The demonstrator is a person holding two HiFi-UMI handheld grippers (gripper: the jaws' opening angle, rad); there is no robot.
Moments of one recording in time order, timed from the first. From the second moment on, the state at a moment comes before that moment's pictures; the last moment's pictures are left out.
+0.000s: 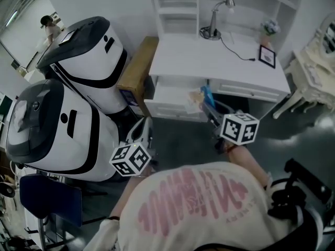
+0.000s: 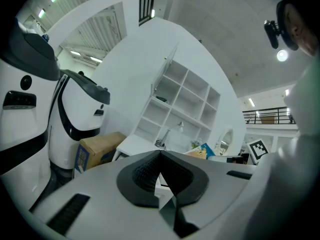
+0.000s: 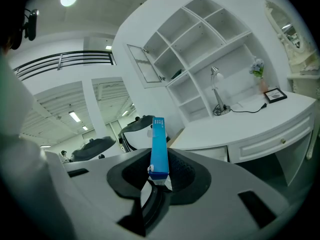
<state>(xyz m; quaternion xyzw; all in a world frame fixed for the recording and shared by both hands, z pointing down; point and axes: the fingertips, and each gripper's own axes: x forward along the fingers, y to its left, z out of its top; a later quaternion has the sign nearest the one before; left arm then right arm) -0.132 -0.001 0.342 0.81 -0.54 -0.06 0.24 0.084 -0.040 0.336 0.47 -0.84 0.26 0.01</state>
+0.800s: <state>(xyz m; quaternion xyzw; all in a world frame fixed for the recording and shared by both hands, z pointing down) -0.123 -0.095 0.394 0.80 -0.54 -0.03 0.28 0.097 -0.142 0.391 0.47 -0.82 0.31 0.05</state>
